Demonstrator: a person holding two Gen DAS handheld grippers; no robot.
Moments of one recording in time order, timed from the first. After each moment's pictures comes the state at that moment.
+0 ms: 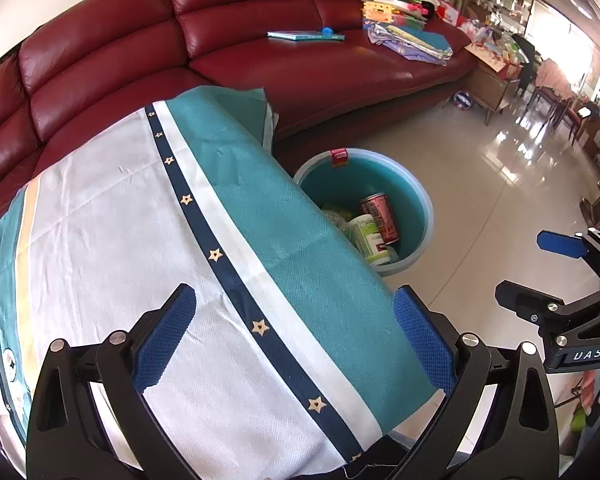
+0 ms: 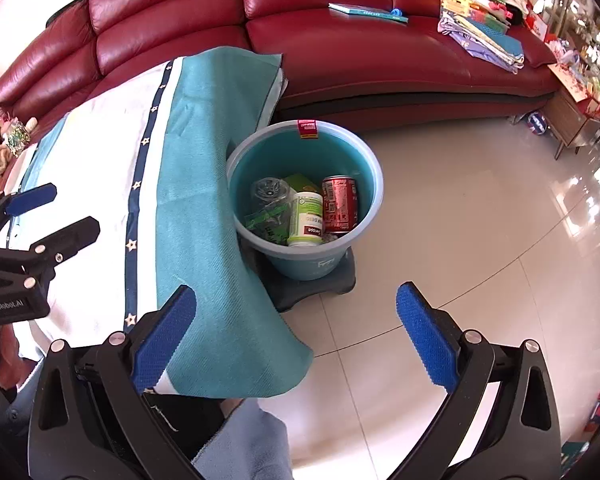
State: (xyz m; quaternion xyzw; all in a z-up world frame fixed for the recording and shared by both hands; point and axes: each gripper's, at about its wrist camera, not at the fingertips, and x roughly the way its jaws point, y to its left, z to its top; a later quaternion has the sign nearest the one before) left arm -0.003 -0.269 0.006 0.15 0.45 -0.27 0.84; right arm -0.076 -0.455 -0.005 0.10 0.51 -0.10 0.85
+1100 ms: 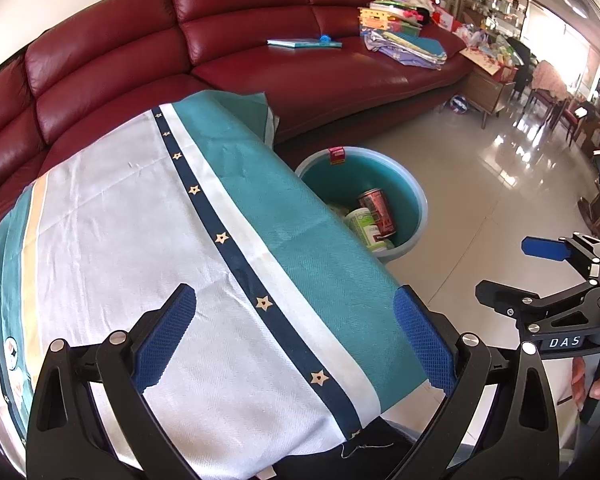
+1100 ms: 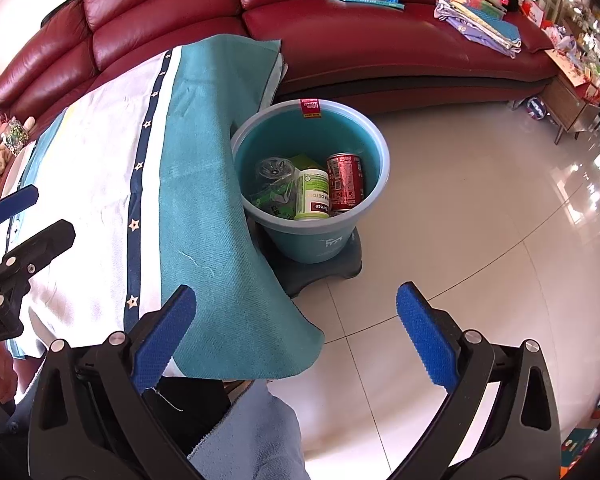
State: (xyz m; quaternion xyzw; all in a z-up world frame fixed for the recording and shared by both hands) left arm -0.025 -0.248 0.009 0.14 0.43 -0.28 0.84; right arm -0.087 -0.443 -0.023 0.11 0.52 -0.11 0.84
